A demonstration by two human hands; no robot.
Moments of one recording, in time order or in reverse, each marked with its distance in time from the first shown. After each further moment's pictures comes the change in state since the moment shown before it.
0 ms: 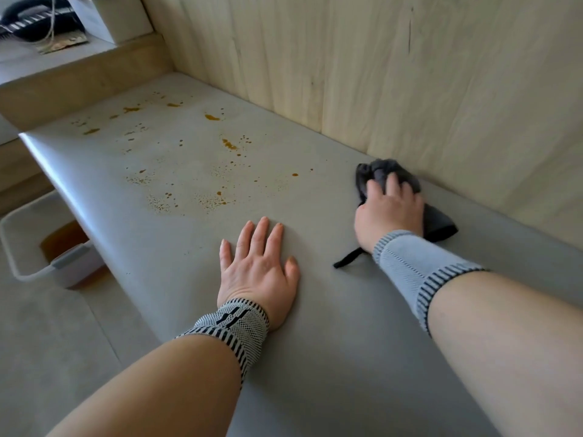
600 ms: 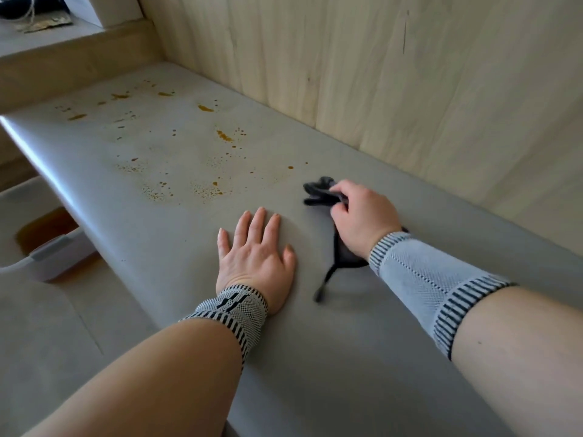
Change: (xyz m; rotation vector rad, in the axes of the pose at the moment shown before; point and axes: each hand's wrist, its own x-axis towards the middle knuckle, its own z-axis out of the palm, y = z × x) left_hand -0.001 -0.002 -0.001 -0.033 0.020 0.021; right_hand -0.035 -0.020 -0.033 0.462 -0.037 -0.168
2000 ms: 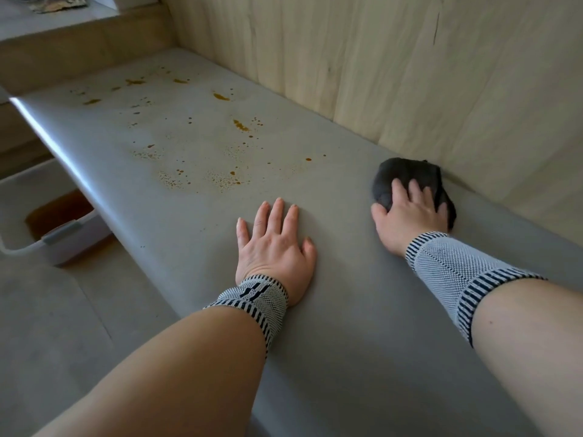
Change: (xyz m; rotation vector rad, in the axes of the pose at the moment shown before) left_hand 0.001 -0.002 0.002 -0.041 -0.013 0.006; right_hand 0.005 0.039 0.006 -0.455 -0.169 0.315
